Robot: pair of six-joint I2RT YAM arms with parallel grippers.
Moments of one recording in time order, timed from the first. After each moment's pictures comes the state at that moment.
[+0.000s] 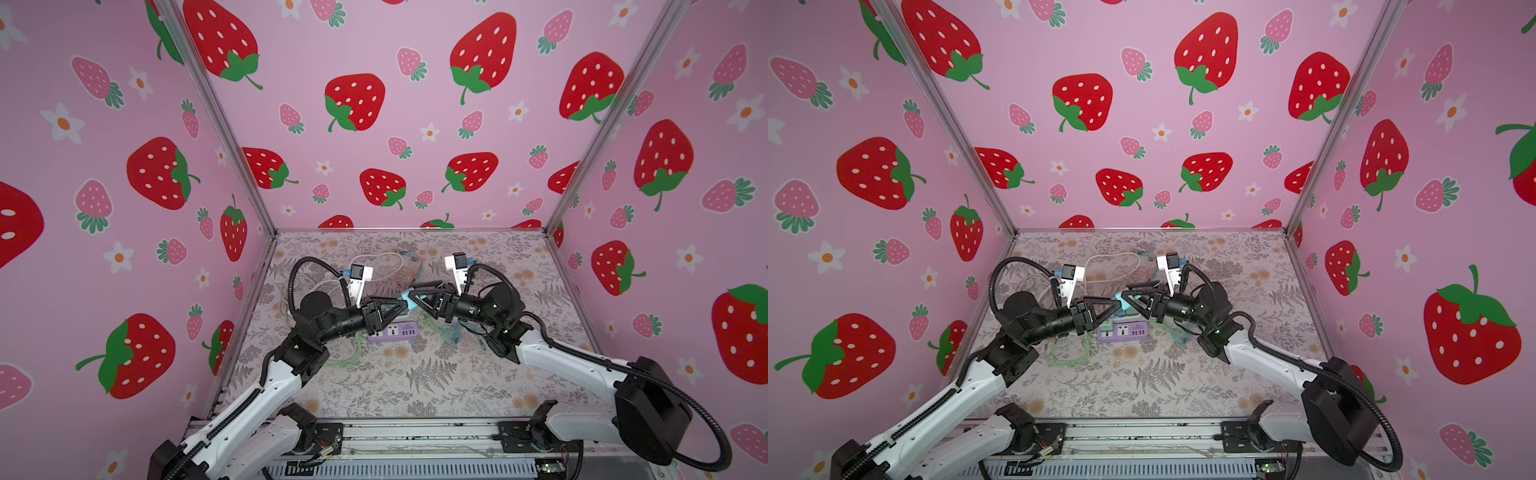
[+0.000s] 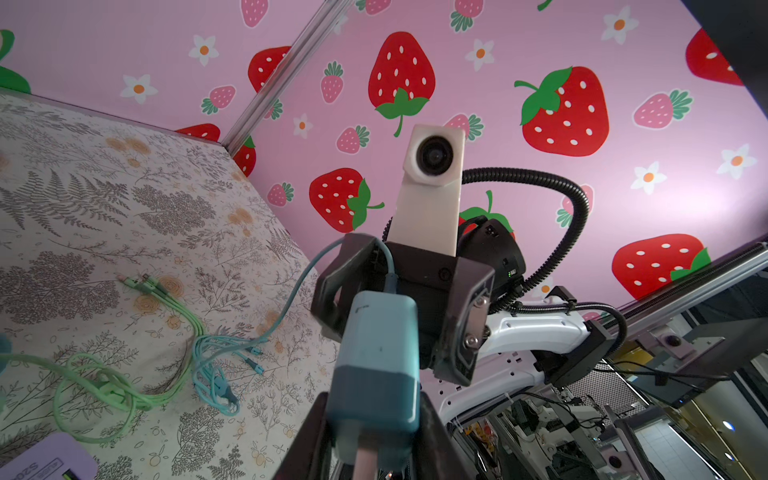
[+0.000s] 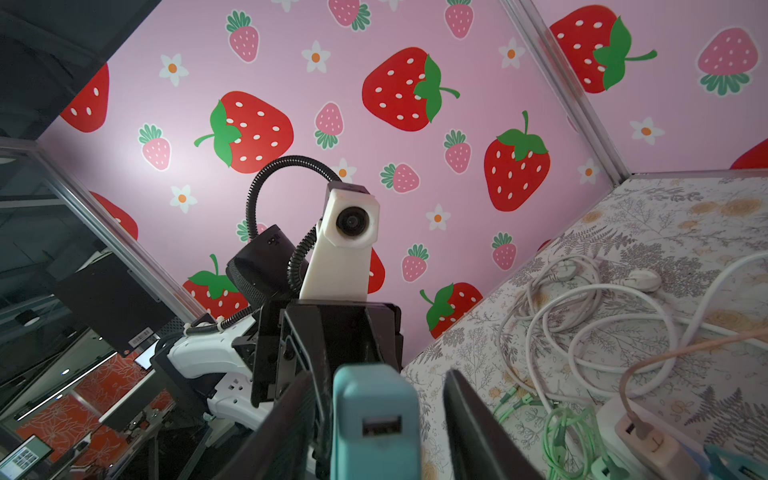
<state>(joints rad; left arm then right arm) -0.52 0.88 0.65 0.26 0.68 -0.81 0.82 1.29 0.72 0.82 -0.66 0.83</state>
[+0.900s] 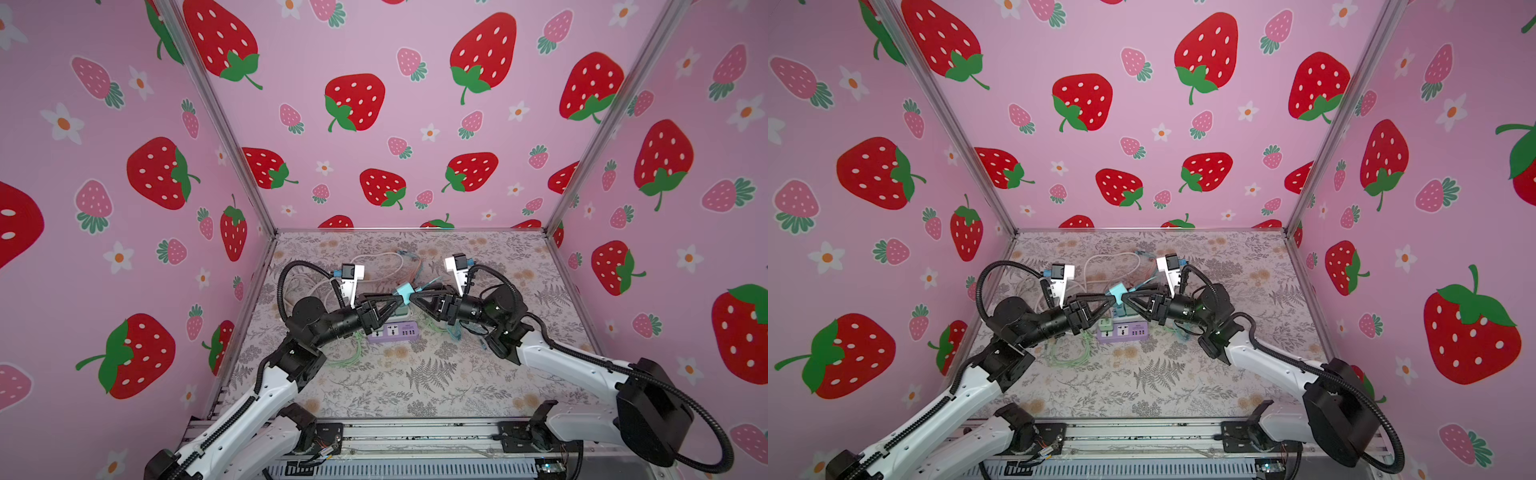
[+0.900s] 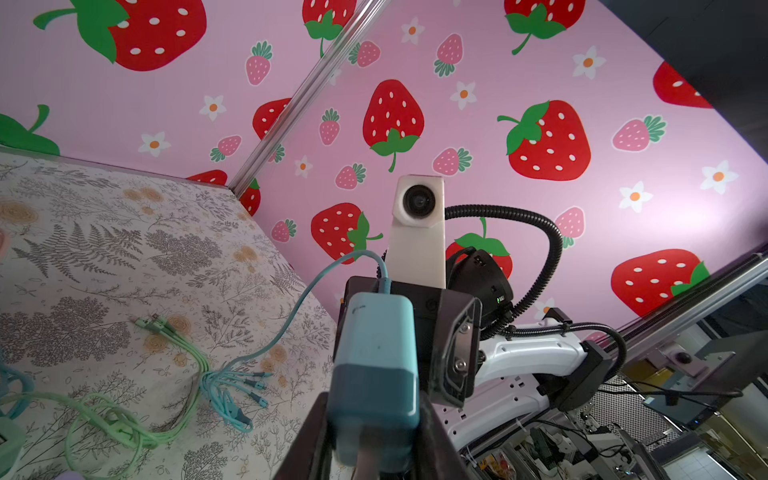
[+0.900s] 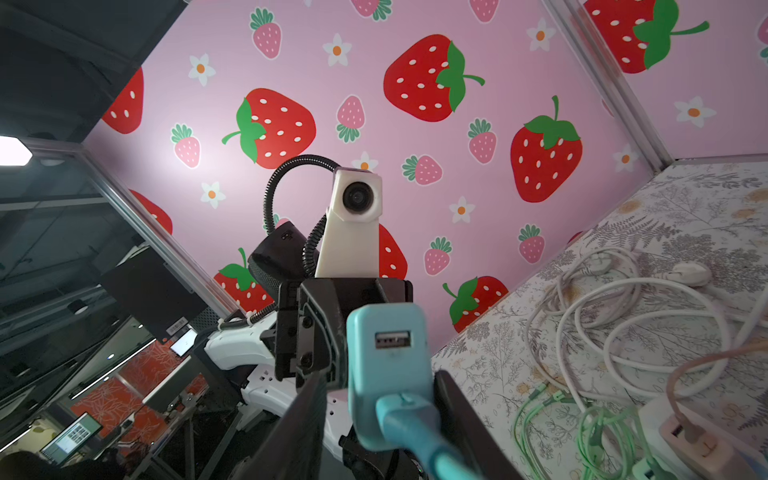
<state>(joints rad) -0.52 0.85 0.63 0.32 0.62 -0.81 0.83 1.29 0.71 0.88 -0.69 0.91</state>
